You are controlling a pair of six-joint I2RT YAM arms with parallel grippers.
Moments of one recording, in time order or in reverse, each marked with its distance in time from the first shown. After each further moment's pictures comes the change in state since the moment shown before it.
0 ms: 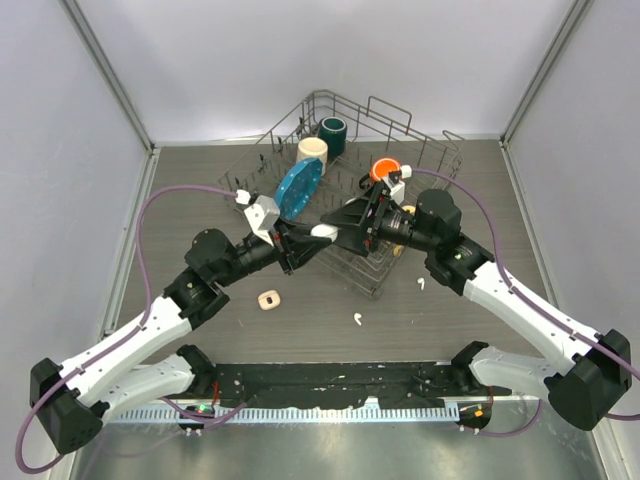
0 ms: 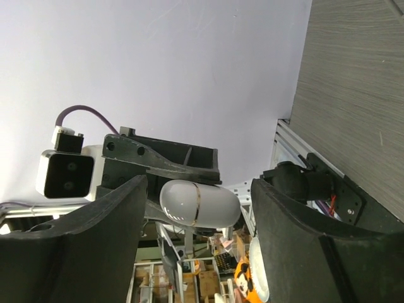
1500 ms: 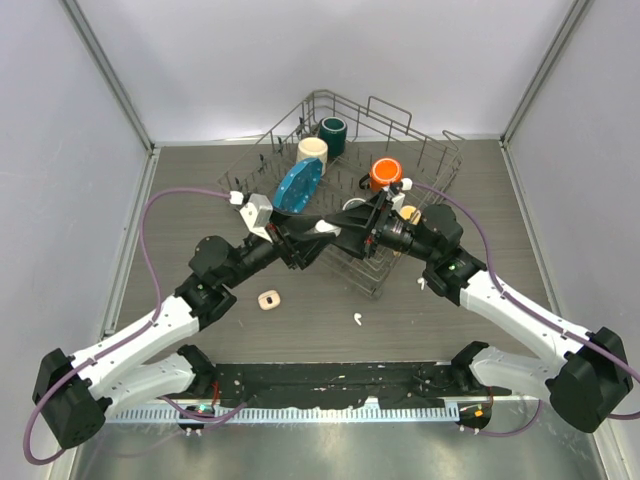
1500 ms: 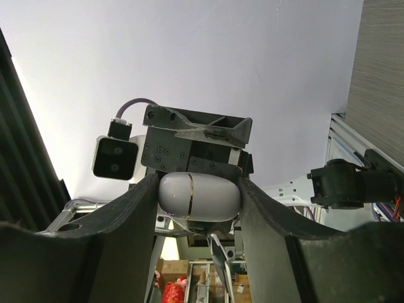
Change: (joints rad) left arm -0.003 0.047 -0.082 0.240 -0.089 -0.084; right arm 0.003 -0.011 -0.153 0.292 0.008 0.269
